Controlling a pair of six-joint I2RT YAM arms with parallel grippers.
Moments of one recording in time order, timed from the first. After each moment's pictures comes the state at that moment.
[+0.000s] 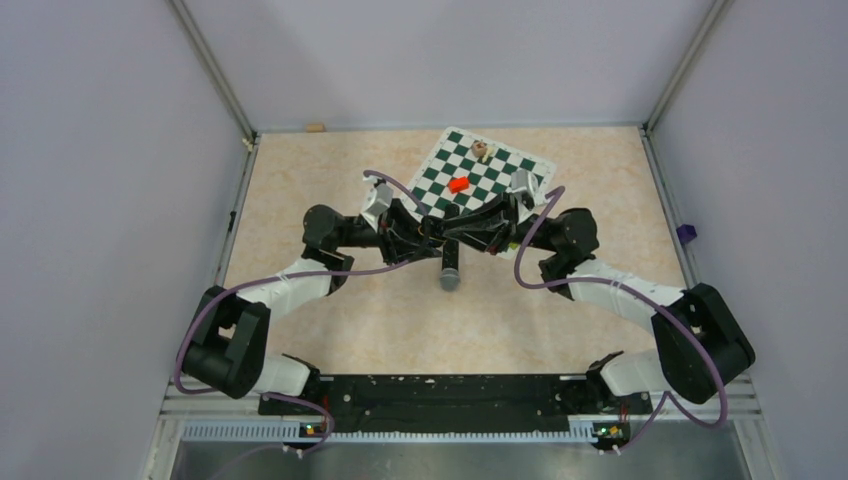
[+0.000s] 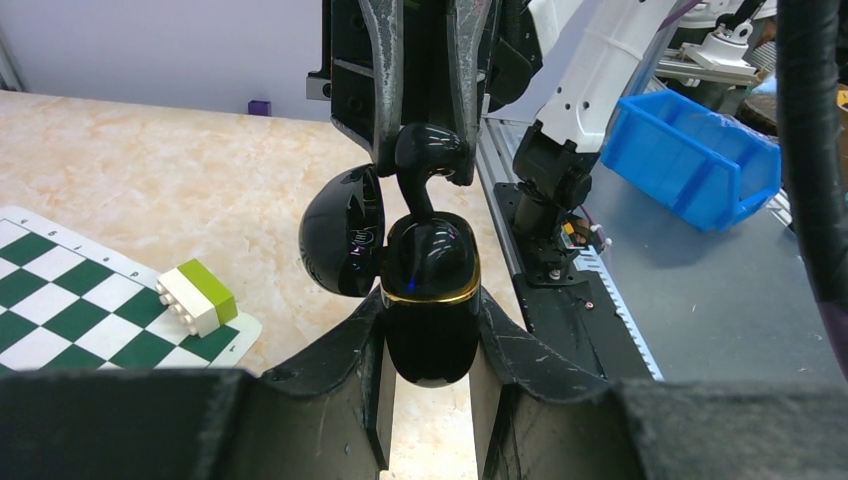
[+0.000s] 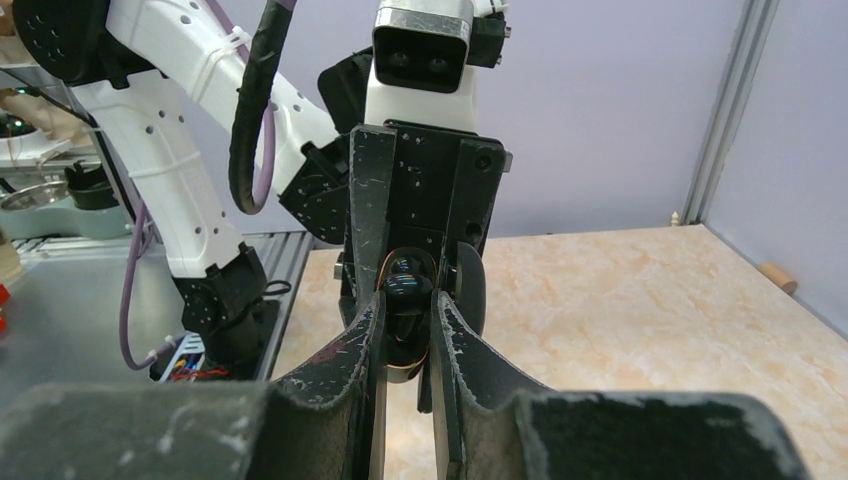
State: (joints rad) left arm -0.41 1.39 0.66 1.15 1.24 -0.55; right arm 0.56 1.34 0.66 1.22 -0.89 0.44
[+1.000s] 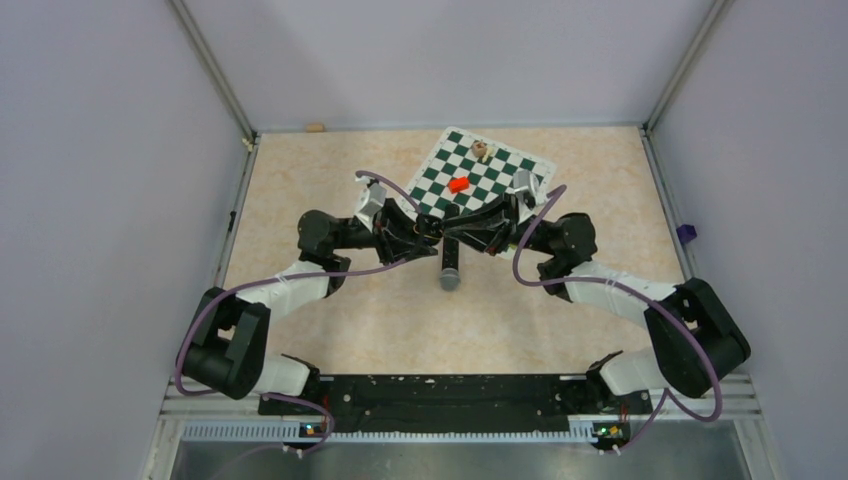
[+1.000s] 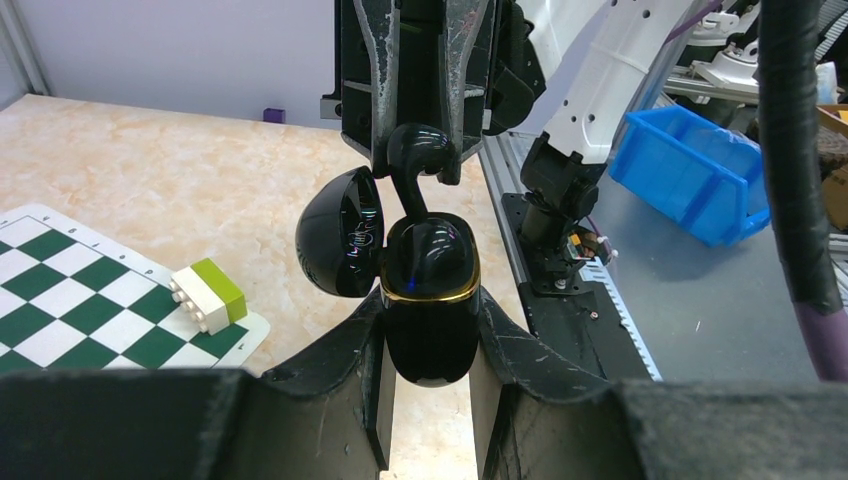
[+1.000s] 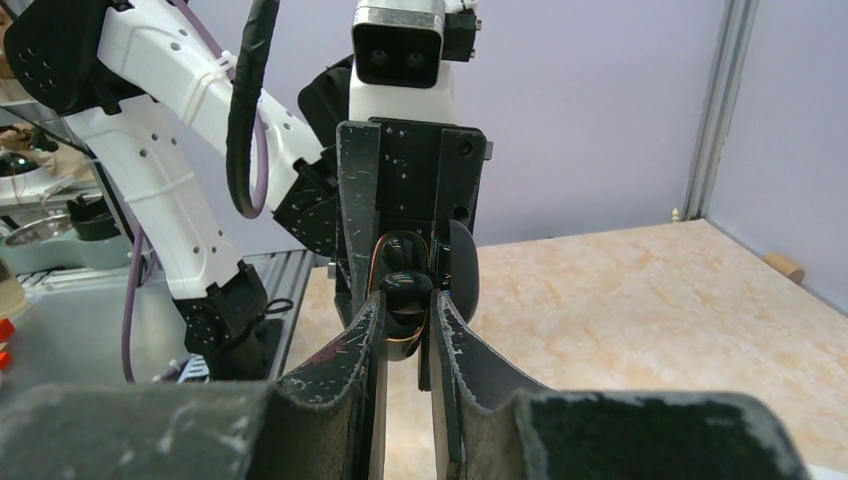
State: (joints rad) left arm -0.39 1.38 0.63 1.23 1.22 -0.61; right arm 0.56 1.37 0.63 1.30 -0.84 0.50
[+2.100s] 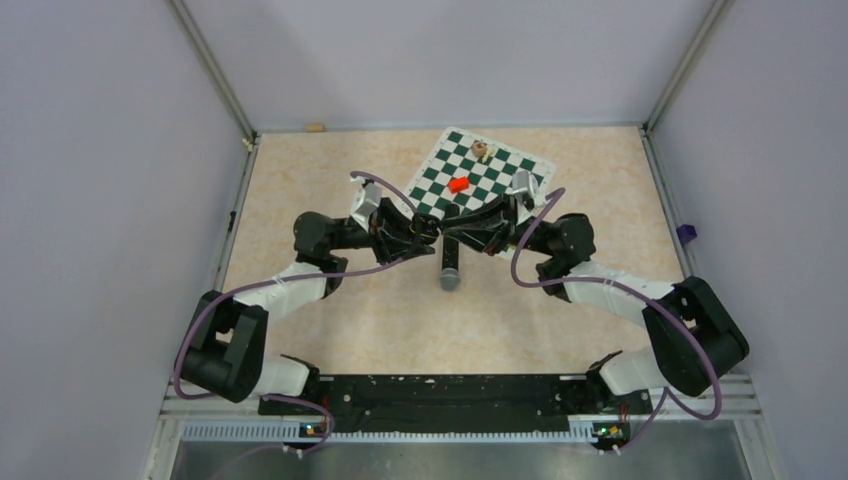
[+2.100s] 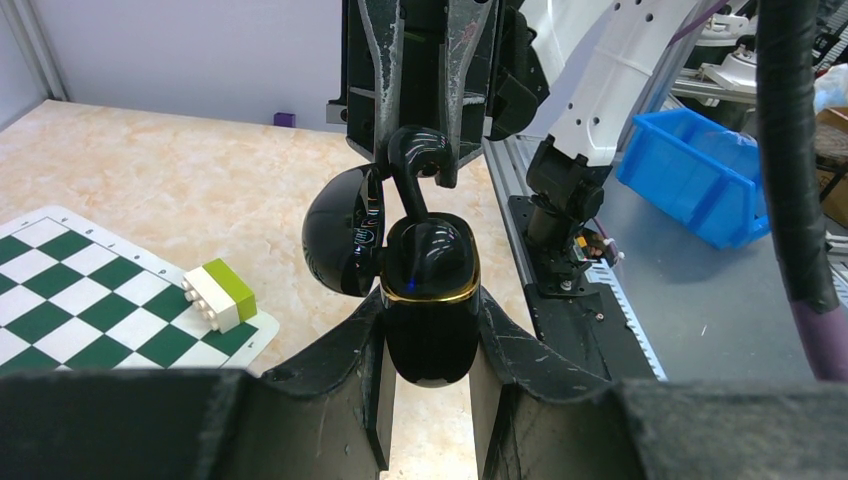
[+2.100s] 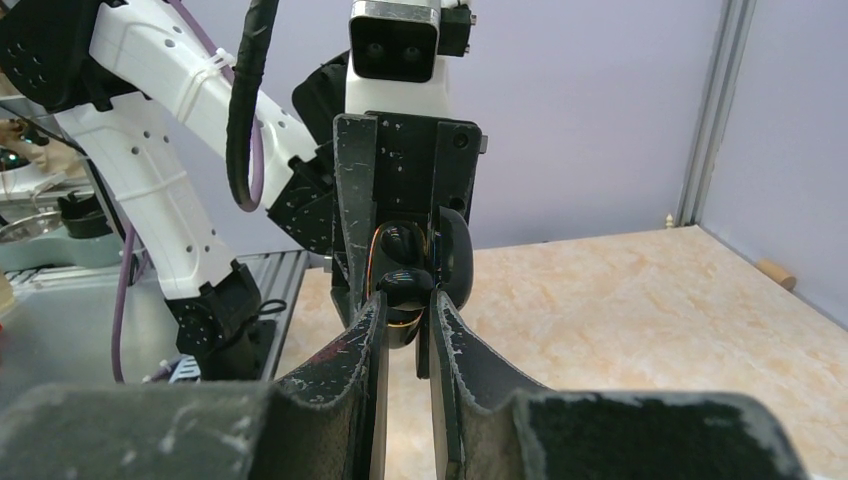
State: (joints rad) left arm -0.37 1.37 0.62 1.25 1.22 -0.62; right arm 0.57 1.38 0.63 1.32 -0.83 0.49
